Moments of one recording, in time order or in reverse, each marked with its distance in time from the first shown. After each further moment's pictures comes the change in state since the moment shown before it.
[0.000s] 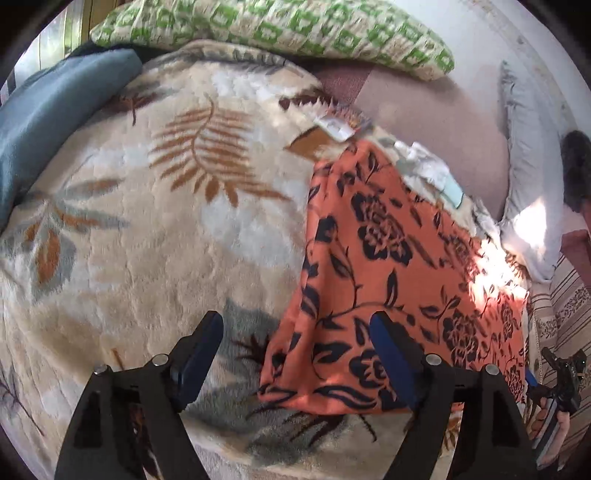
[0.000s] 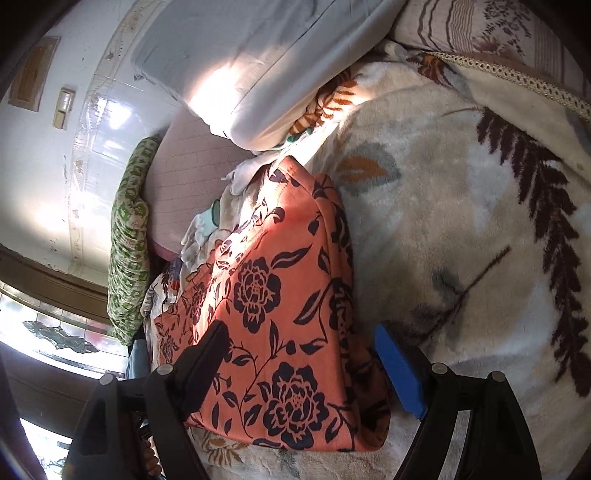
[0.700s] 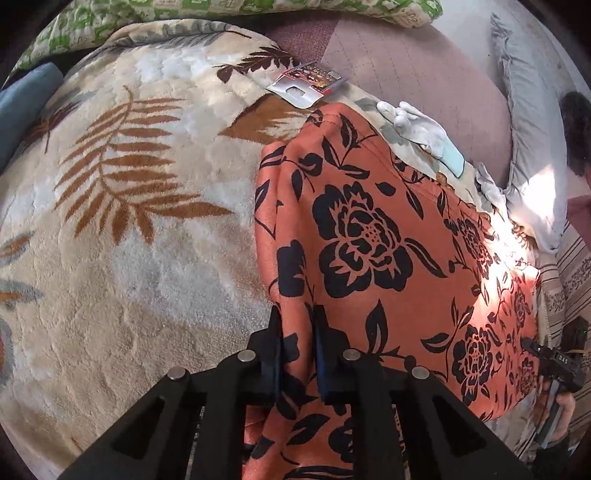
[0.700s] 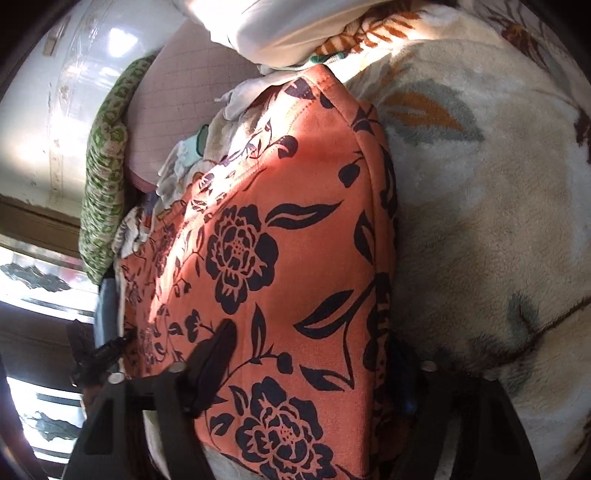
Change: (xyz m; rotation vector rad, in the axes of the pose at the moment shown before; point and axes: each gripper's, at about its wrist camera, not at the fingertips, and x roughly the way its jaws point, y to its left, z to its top) left arm 0.073 -0.040 0.030 0.119 0.170 0.000; right arm 0.080 0.029 0.003 -0.193 0.238 -0.130
